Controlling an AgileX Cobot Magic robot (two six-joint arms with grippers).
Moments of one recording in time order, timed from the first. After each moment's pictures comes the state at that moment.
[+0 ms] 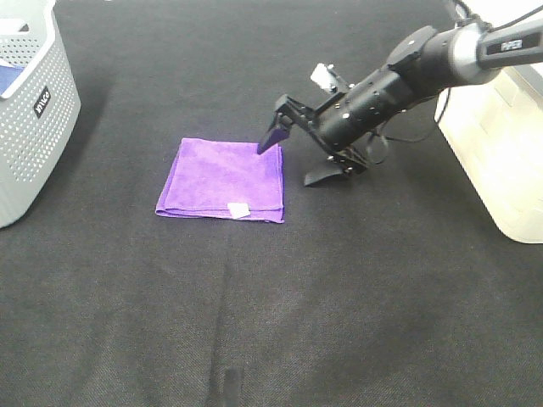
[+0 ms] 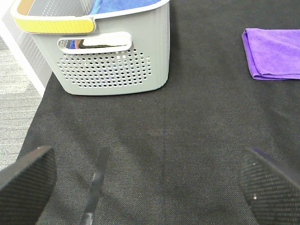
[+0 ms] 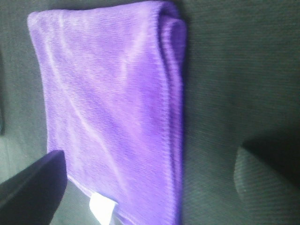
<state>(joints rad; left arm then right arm) 0.07 0.00 -0.51 0.01 1.05 0.08 0.28 2.43 -1.75 0.85 0.79 -0.26</state>
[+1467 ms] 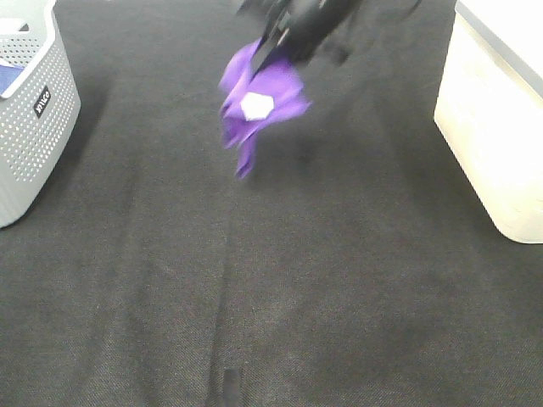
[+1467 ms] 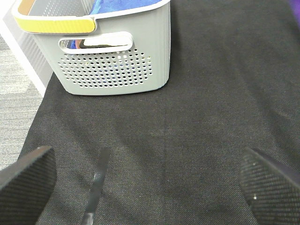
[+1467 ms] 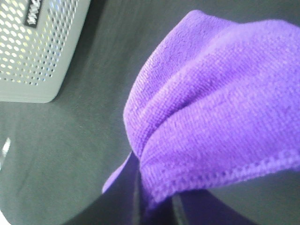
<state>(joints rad) 0.07 0.00 -0.51 0.02 1.05 0.08 0.34 2.27 -2.23 0.53 1.14 -0.12</state>
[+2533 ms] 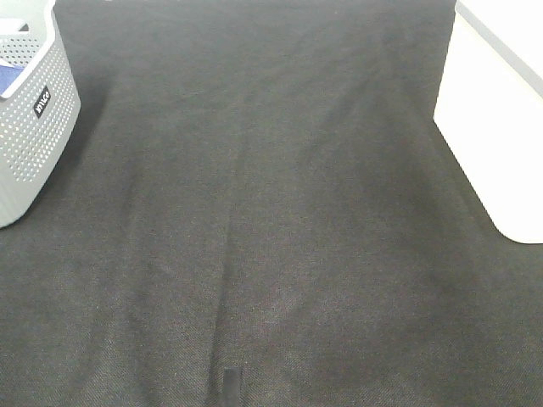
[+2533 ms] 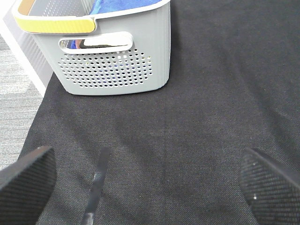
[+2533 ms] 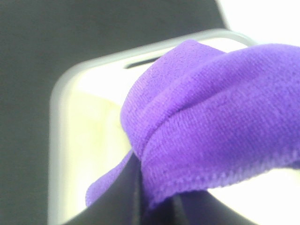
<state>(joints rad) 0.07 0.00 -0.51 0.02 1.05 0.08 -0.28 2.10 -2.43 0.17 1.22 -0.06</state>
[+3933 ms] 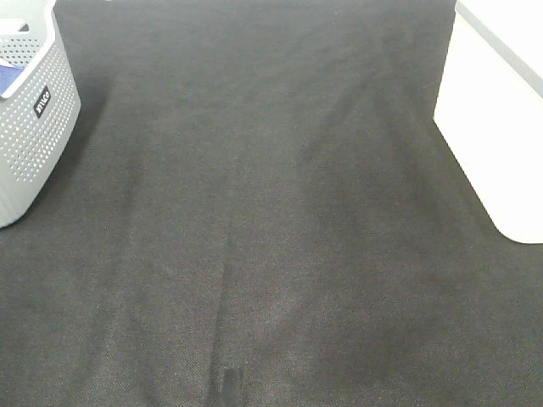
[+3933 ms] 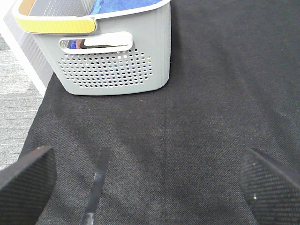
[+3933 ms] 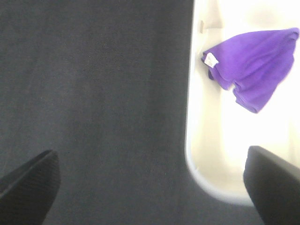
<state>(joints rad) 0.07 0.00 -0.51 0.02 1.05 0.08 0.00 1.27 -1.39 0.12 1.03 -0.12</state>
